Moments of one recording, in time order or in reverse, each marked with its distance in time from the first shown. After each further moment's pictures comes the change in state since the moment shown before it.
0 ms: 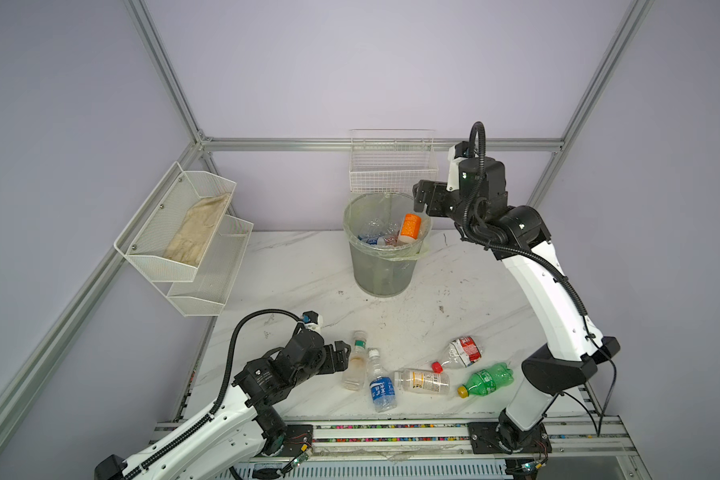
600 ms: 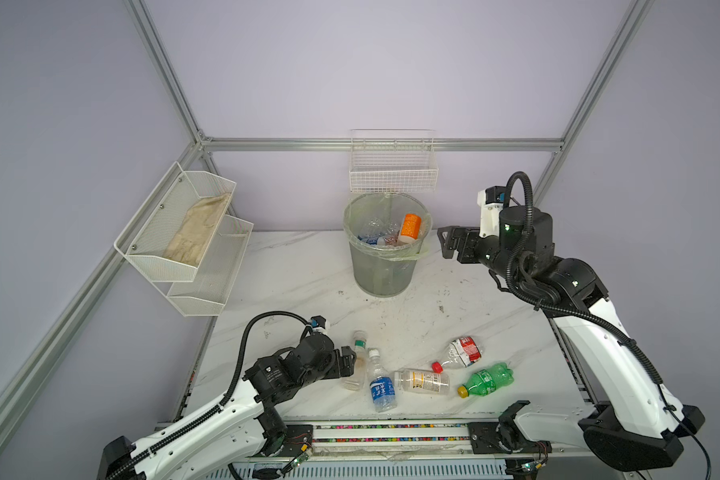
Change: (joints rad) left arm -0.080 0.081 0.000 -0.005 -0.002 -0.071; right arm 0.000 -0.450 -0.560 0.045 -0.054 0.011
